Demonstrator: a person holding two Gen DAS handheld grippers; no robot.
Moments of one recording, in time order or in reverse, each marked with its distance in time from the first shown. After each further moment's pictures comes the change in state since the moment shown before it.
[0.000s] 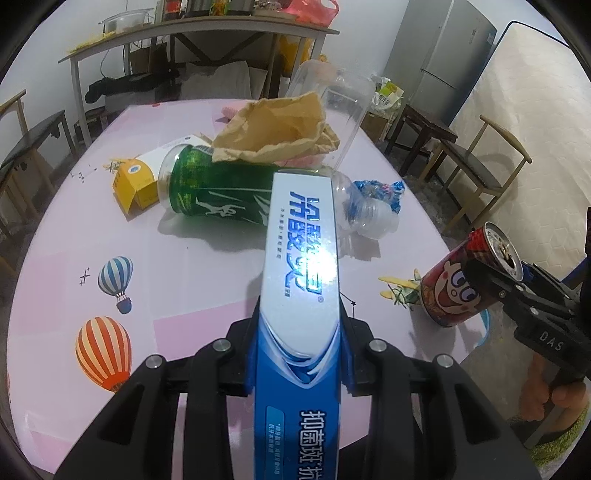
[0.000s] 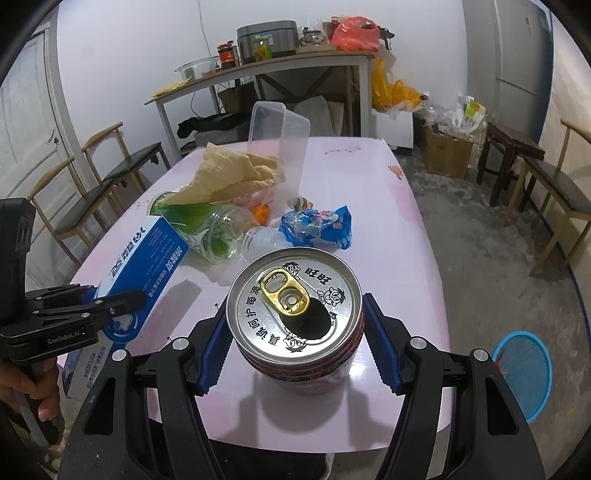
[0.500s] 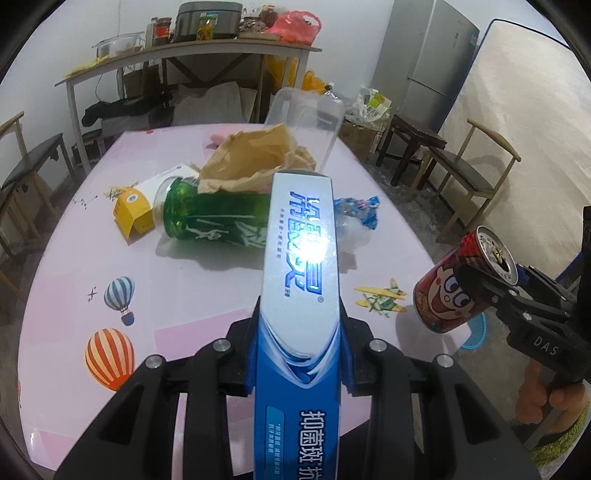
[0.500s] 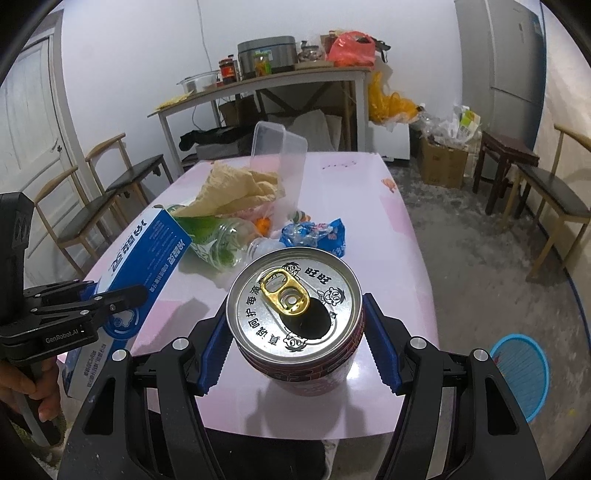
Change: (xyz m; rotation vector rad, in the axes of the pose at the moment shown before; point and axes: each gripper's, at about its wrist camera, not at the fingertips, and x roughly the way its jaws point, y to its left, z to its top) left arm -0.026 -0.025 0.000 0.053 -0.070 -0.006; right arm -0.026 -0.004 -0.004 0.014 -0.058 -0.004
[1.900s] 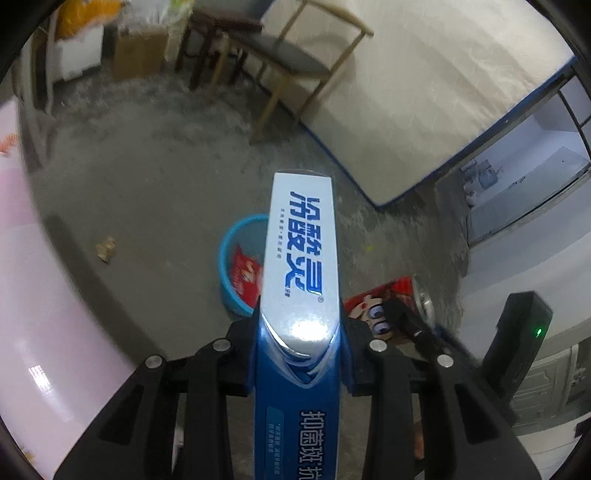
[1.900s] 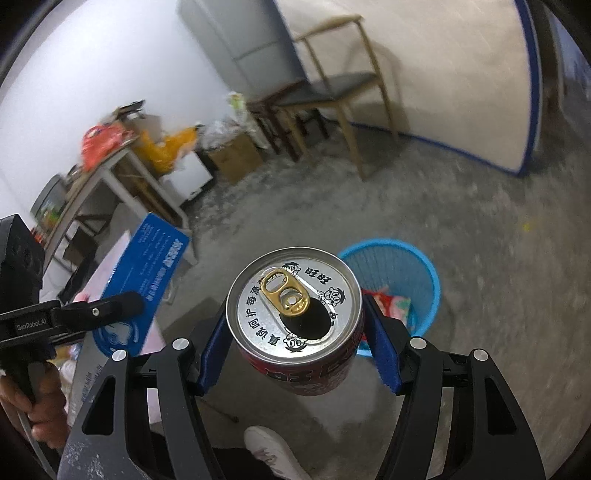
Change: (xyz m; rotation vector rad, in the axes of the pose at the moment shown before) left arm 0.204 -0.382 0.059 0.291 0.468 -0.585; right arm -0.067 -0.302 -0.119 0.807 -0.071 -0.382
